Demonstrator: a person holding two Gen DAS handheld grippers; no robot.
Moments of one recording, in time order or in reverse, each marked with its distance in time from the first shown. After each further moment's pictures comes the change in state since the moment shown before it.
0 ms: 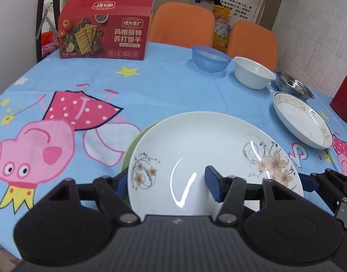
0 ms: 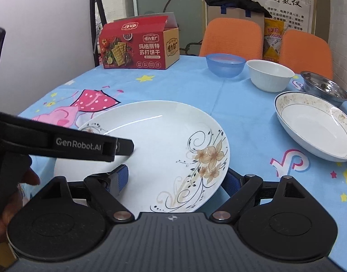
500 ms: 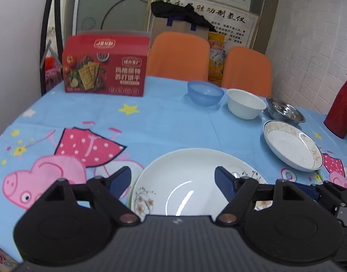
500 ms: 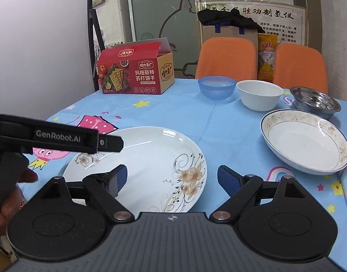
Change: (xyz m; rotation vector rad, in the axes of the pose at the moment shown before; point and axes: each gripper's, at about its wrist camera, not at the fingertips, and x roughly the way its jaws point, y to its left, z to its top) left arm -0.038 -0.011 0.018 0.046 -0.154 0.011; right arm -0.024 -0.017 0.008 0.056 -0.111 0.011
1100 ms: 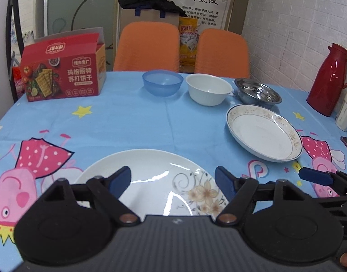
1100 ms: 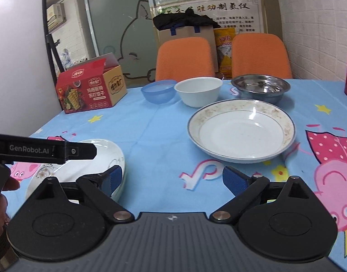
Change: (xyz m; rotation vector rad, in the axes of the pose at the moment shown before) left arm 0.030 -0.073 0.010 0.096 0.083 -0.072; right arm -0.028 -0.085 -0.007 0.176 -0.028 -0.121
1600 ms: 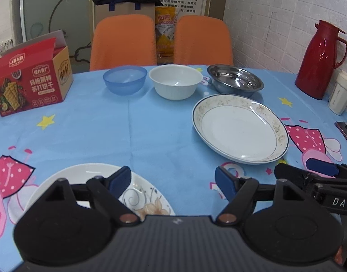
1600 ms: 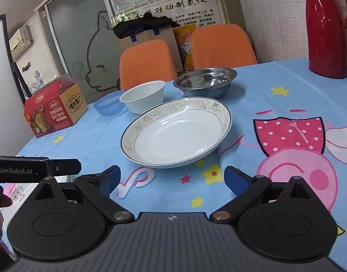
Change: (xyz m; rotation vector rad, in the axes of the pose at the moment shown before) left arm 0.040 -0.054 0.017 0.085 0.062 -0.034; right arm -0.007 -0.075 0.003 0.152 -0.018 -0.084
